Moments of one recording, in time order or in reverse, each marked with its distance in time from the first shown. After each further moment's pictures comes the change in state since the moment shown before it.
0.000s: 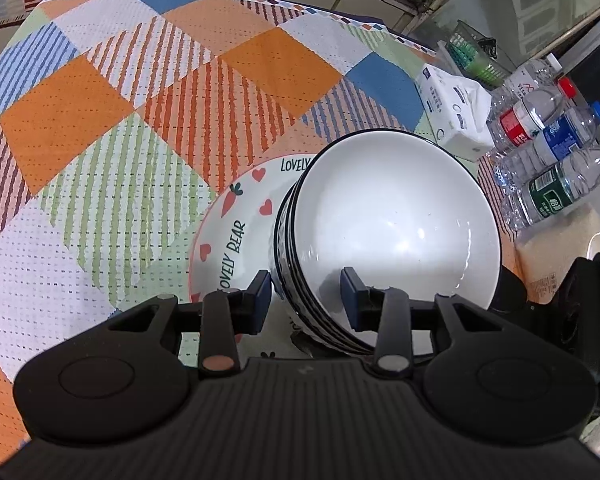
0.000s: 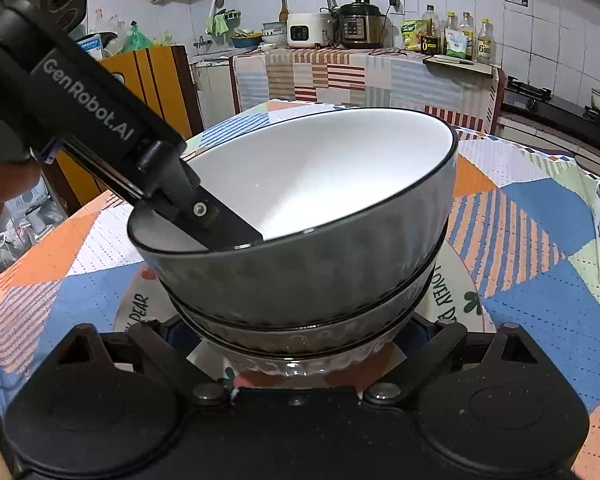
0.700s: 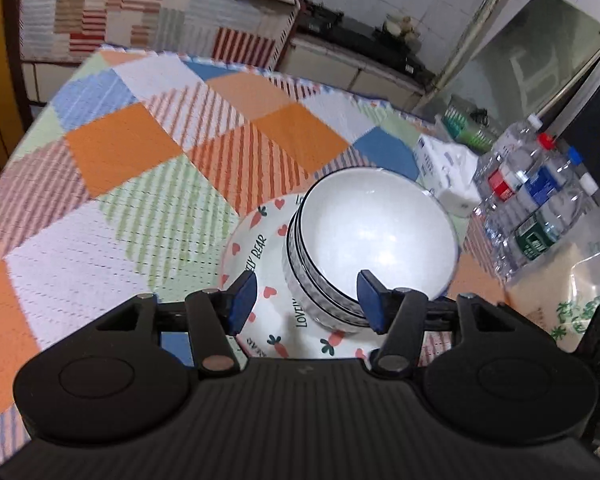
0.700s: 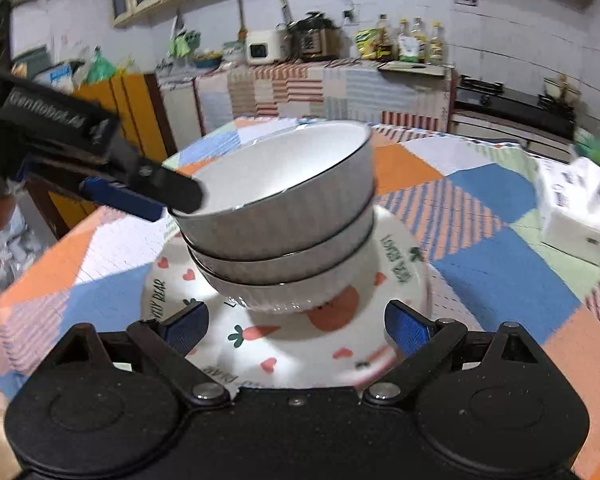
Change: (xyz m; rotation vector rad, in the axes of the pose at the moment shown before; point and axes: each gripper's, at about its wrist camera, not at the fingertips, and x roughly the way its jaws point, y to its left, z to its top) left arm -0.072 -0.009 -0.058 -0.041 -0.291 0.053; right arm -0.058 0.005 -0.020 0.118 -0.062 -0.106
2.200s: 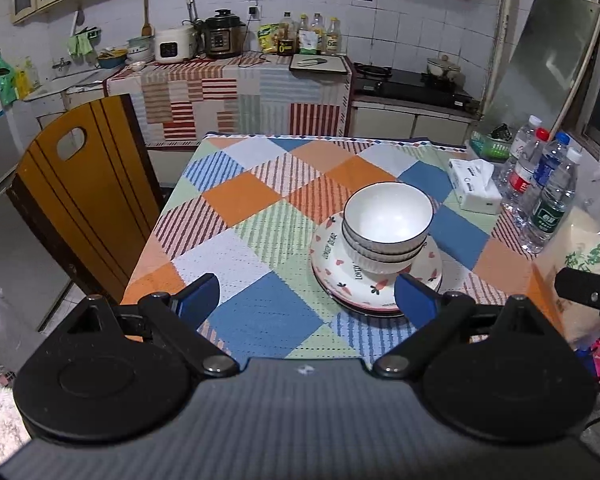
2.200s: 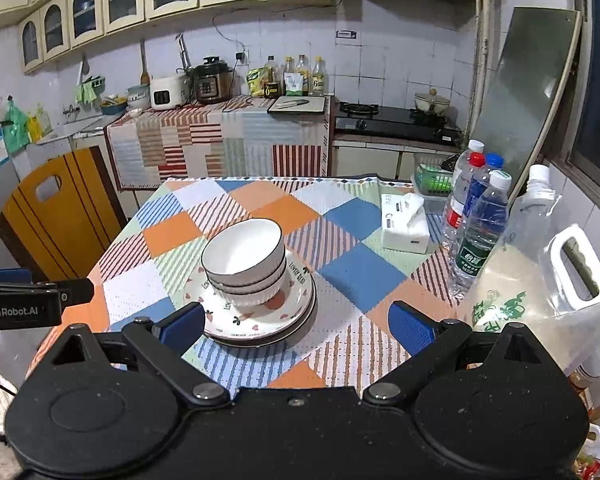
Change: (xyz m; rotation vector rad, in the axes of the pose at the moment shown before) left arm -0.190 -0.064 -0.080 0.143 -0.179 0.326; right arm -0.221 0.073 0.030 0.136 -0.034 -0.321
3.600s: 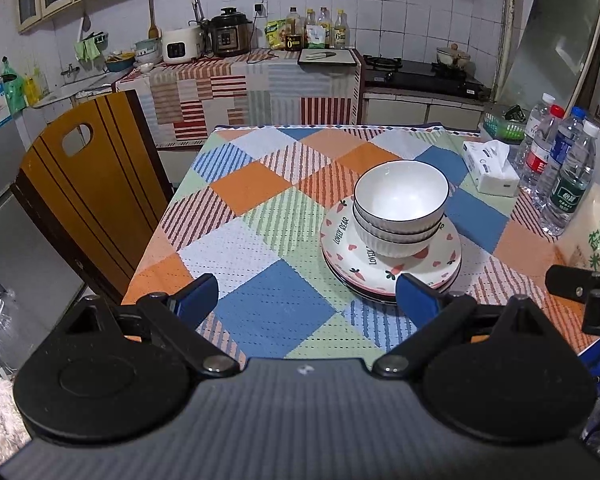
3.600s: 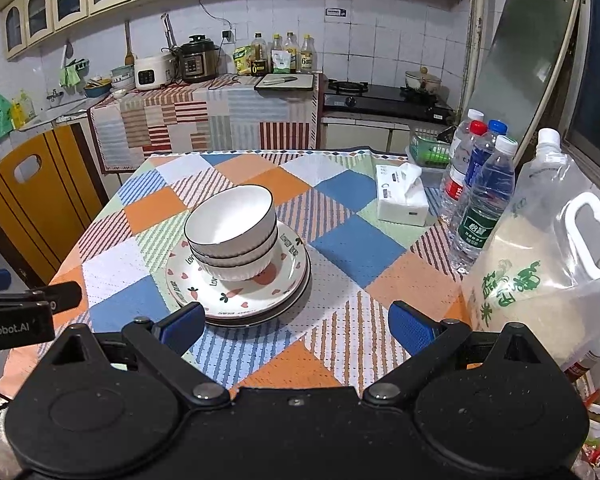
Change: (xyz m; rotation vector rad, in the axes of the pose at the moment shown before) left arm 0.019 -0.011 -0.018 0.037 0.005 0.046; right arm 0.033 0.006 -0.020 0.013 0.056 -0.047
